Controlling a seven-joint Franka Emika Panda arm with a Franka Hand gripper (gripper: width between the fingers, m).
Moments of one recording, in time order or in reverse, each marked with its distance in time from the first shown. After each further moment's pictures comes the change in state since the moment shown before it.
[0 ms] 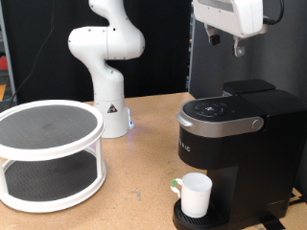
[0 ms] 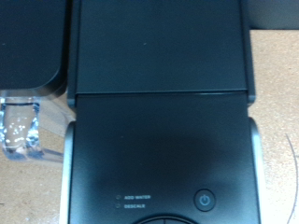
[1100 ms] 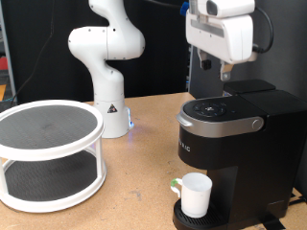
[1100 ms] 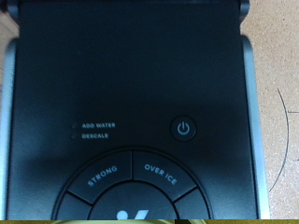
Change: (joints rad) arm -0.004 0.029 0.002 -0.084 -0.113 0.128 0.010
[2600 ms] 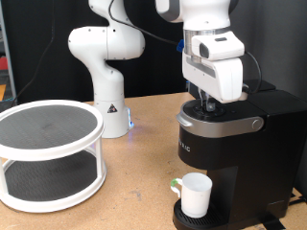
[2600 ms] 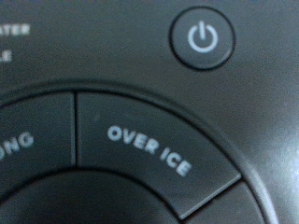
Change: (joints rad) arm 0.001 0.048 0.014 -0.156 -0.049 0.250 0.030
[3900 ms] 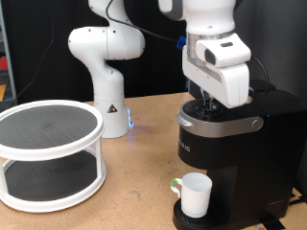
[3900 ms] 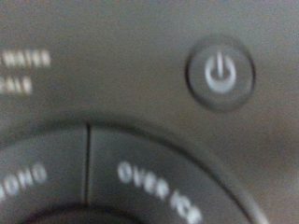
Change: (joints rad) arm -0.001 0.051 -0.007 0.077 0.052 -0.120 -0.095
